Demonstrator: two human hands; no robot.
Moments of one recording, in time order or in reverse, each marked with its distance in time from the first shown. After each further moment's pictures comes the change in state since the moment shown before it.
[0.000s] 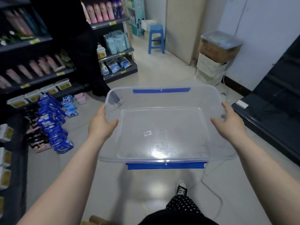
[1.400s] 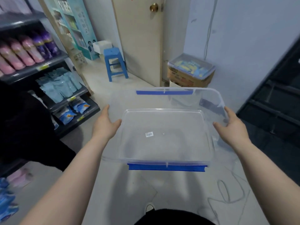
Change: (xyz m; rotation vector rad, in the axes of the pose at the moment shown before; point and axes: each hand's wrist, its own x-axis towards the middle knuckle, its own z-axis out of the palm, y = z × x) left_hand 0.569 0.315 0.251 0.087 -0.195 0.267; right_hand 0.563 -0.076 0.003 0.042 0.222 0.199
